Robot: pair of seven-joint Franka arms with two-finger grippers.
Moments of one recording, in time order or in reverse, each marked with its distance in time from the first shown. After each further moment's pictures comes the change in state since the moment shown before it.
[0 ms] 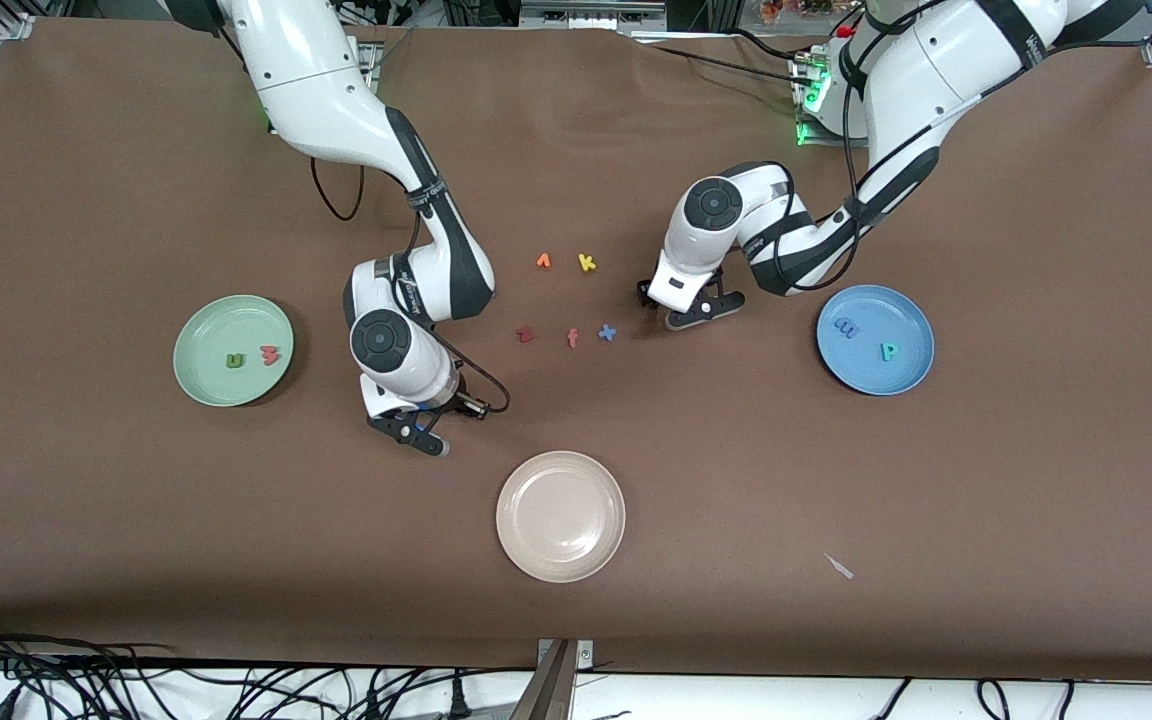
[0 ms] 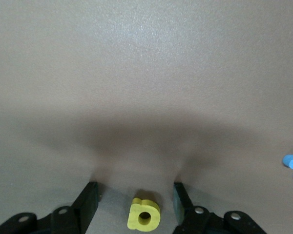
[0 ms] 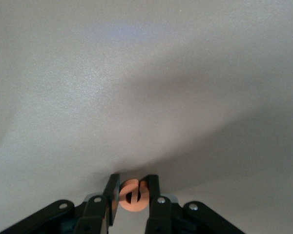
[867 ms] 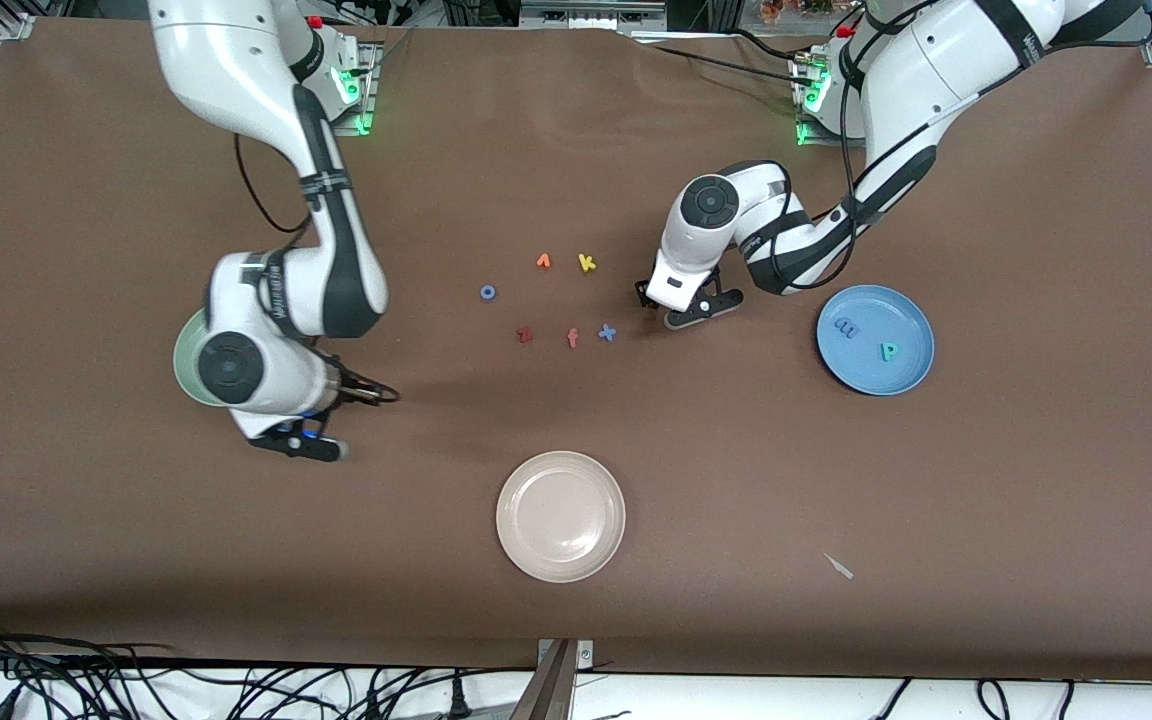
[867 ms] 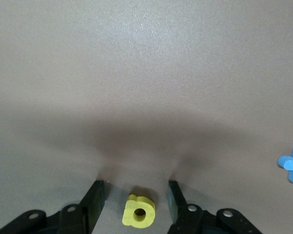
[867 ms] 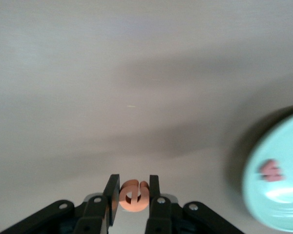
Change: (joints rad) left arm -0.010 -0.001 -0.001 0.005 0.000 -0.004 -0.039; right arm -0.019 -0.162 -0.275 -0.062 -0.001 -0.381 -0.501
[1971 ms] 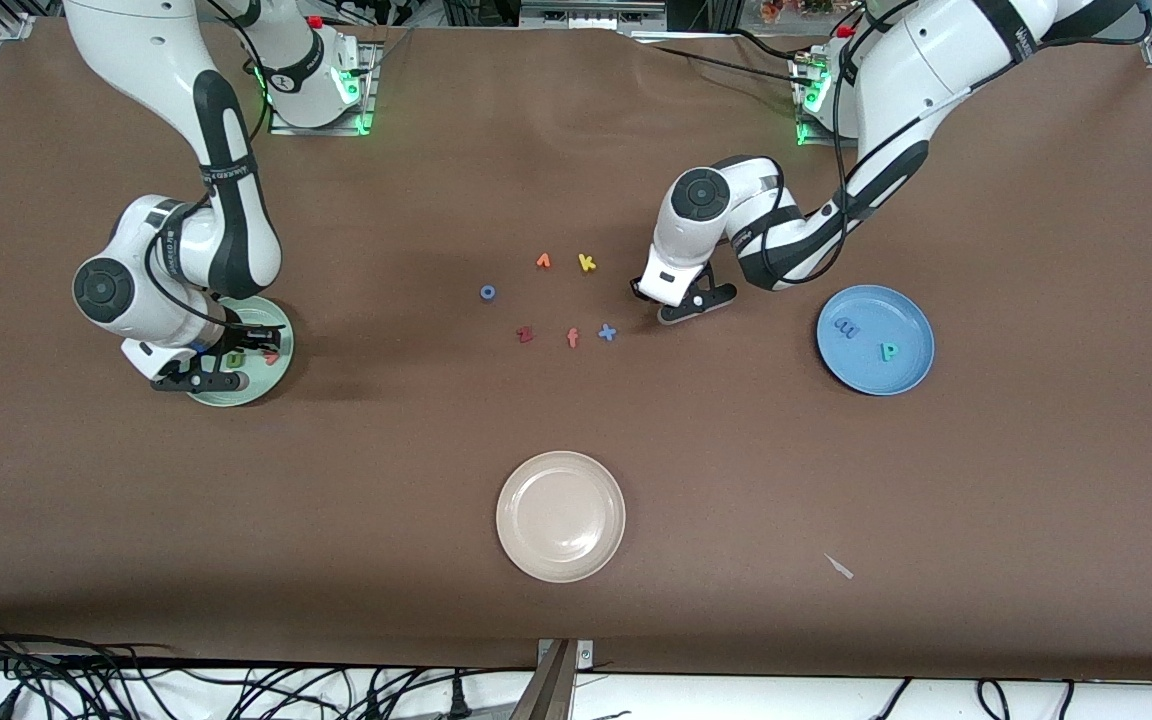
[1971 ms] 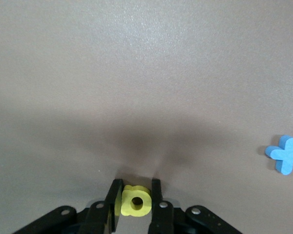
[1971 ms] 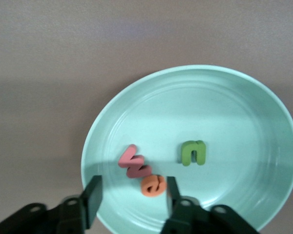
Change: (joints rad) left arm -0.021 -0.007 -0.003 0.009 0.000 -0.007 -0.025; right arm 0.000 -0.172 -0.141 -0.494 -0.002 0.328 -0.441
